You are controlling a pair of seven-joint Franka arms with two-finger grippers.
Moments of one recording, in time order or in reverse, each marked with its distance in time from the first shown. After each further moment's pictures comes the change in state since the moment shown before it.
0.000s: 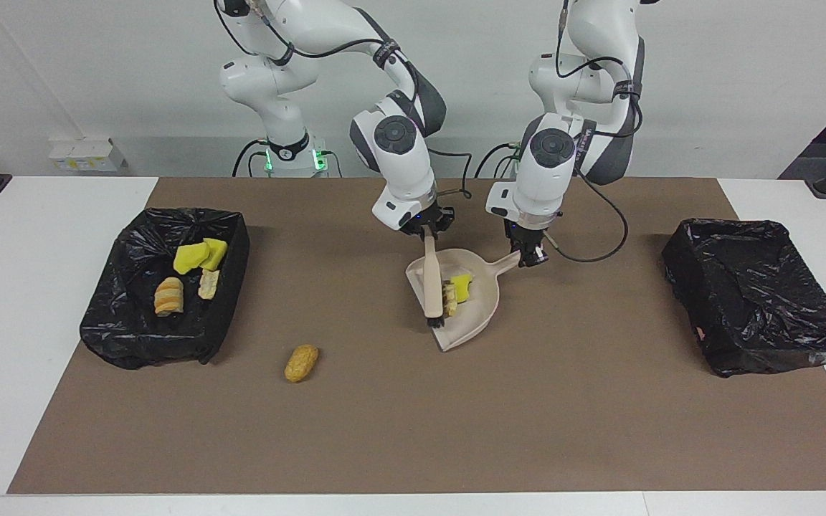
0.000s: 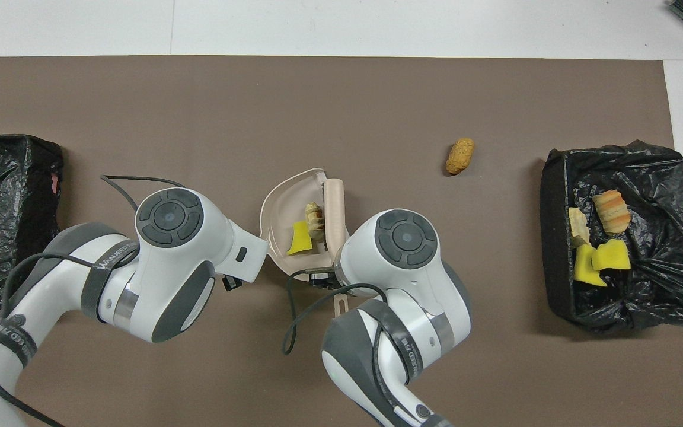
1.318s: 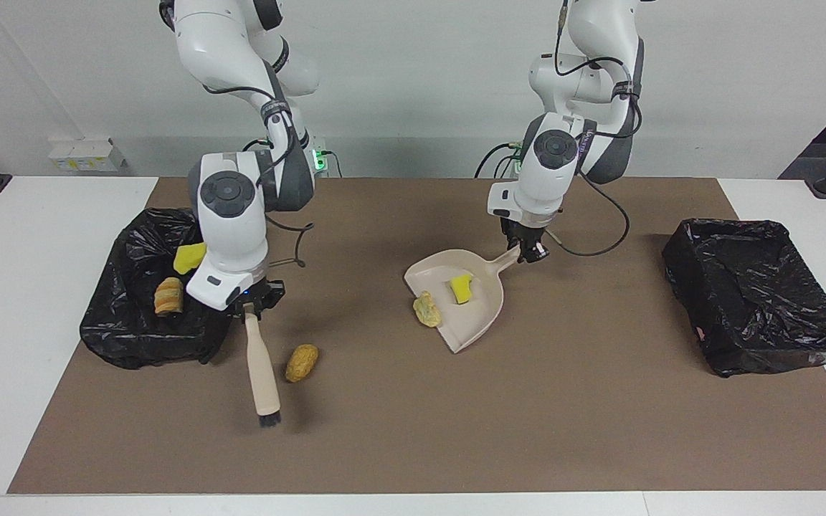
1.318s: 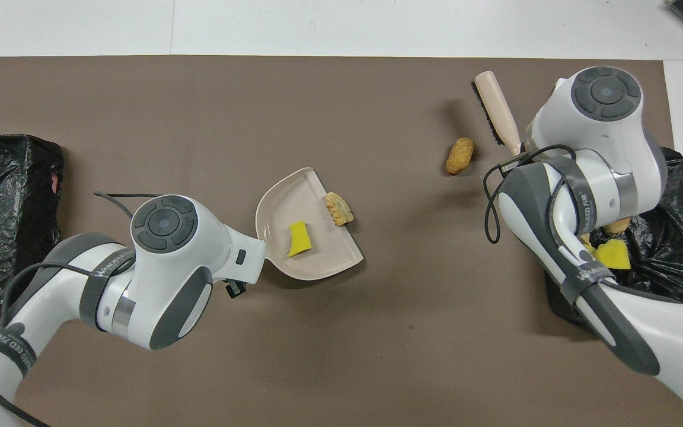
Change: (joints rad) left arm 0.000 -0.021 0.002 -0.043 -0.050 0.003 -0.099; right arm -0.477 0.200 -0.017 0.314 -0.573 -0.147 -0.523
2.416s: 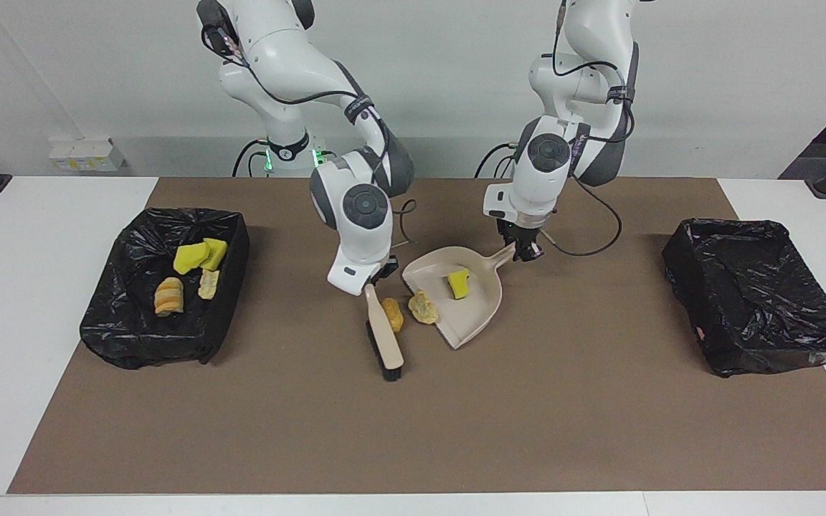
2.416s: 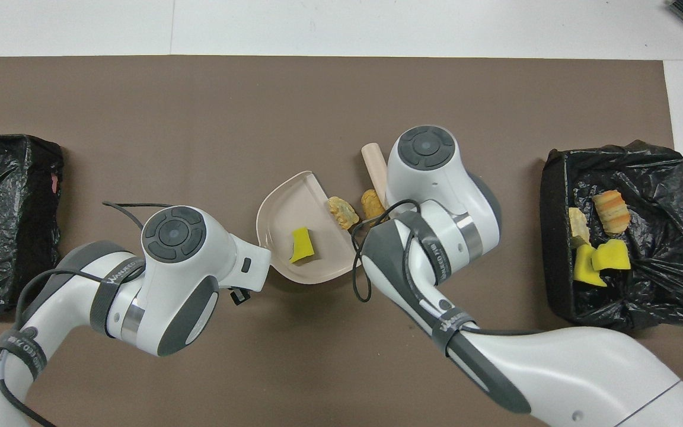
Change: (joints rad) left arm -0.016 0.001 0.001 -0.041 -0.005 0.031 -0.017; right arm 0.349 0.018 0.025 -0.076 0.268 -0.105 0.262
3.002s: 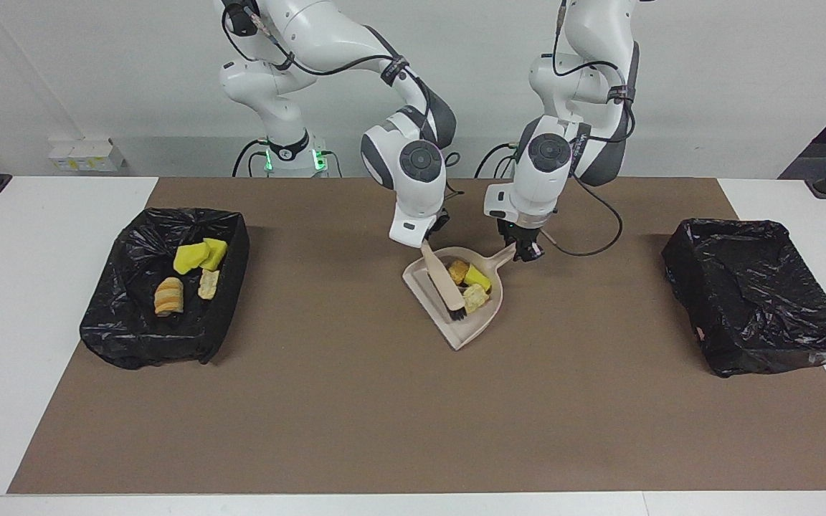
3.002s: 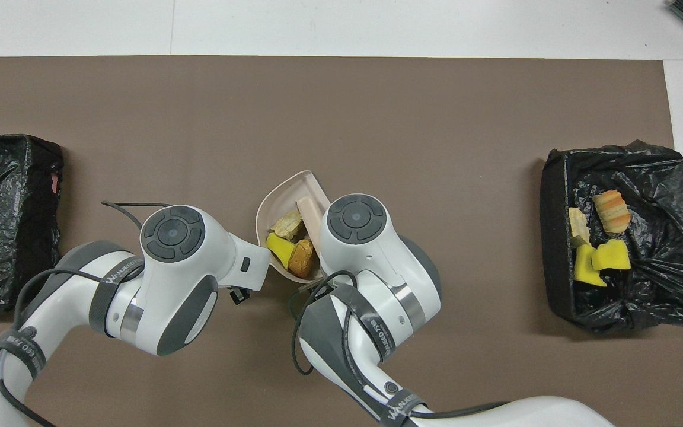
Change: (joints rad) left arm 0.000 0.000 0.002 0.001 0.000 0.000 0.000; right arm 0.146 -0.083 0.023 -0.098 0.173 0.039 0.035
